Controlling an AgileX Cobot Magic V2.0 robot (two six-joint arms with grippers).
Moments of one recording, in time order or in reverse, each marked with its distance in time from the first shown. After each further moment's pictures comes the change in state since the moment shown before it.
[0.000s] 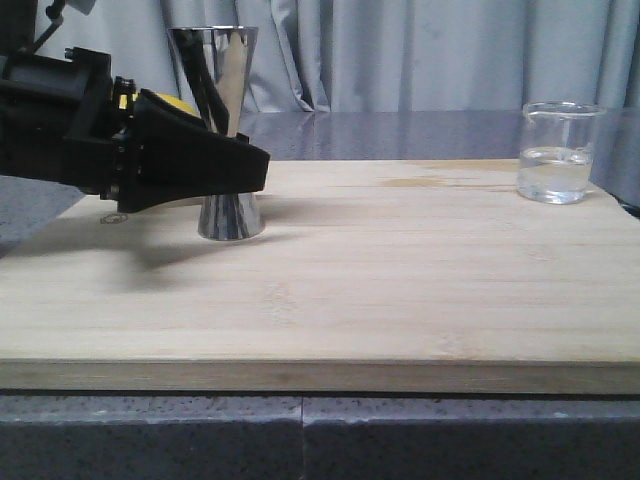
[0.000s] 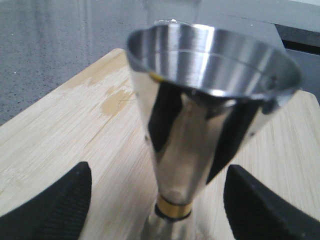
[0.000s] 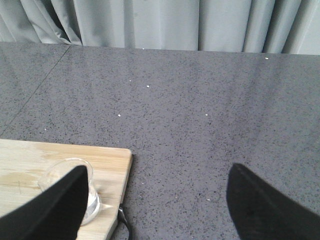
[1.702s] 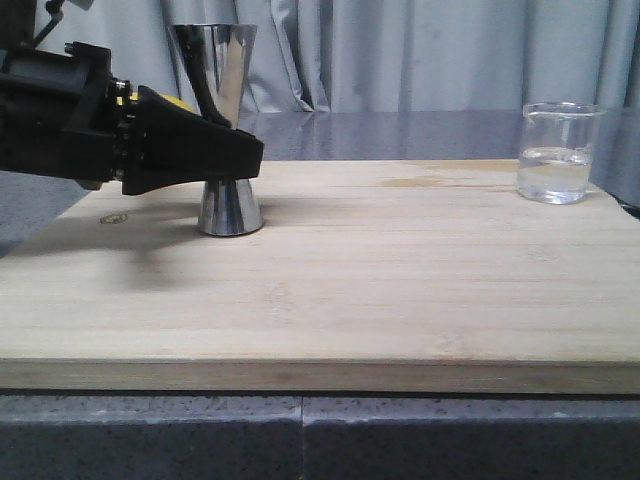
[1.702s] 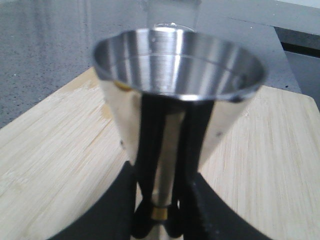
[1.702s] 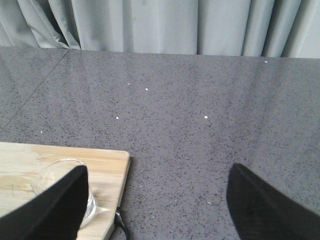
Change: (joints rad) left arm -0.004 -0.009 -0.002 -0.002 -0.001 -0.010; right arm 0.000 0.000 0.082 0.000 -0.119 0.000
